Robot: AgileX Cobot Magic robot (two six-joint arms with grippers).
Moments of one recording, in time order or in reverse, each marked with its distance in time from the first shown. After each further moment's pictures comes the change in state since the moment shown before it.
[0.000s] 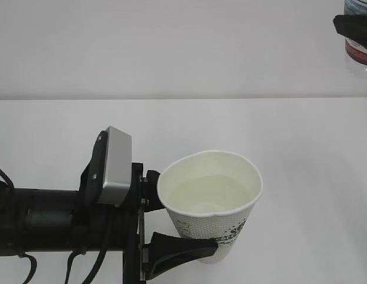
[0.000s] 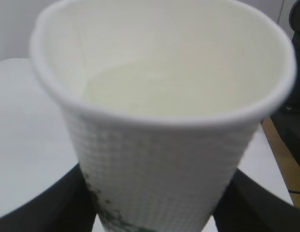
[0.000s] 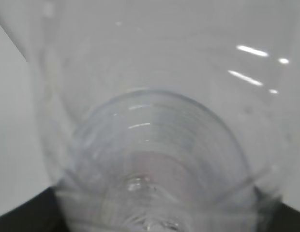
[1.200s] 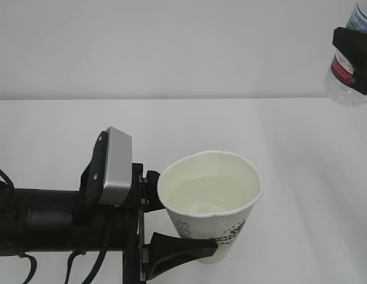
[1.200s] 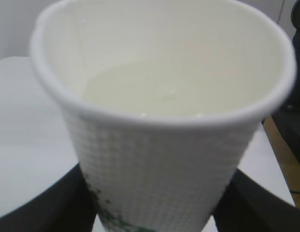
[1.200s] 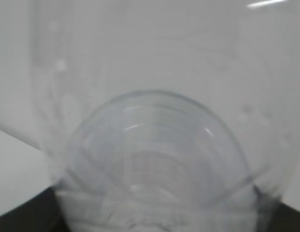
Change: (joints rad) left arm 0.000 0.000 0.000 0.000 0.007 0.000; right arm -0.038 0.159 0.187 0.917 -0.225 -0.527
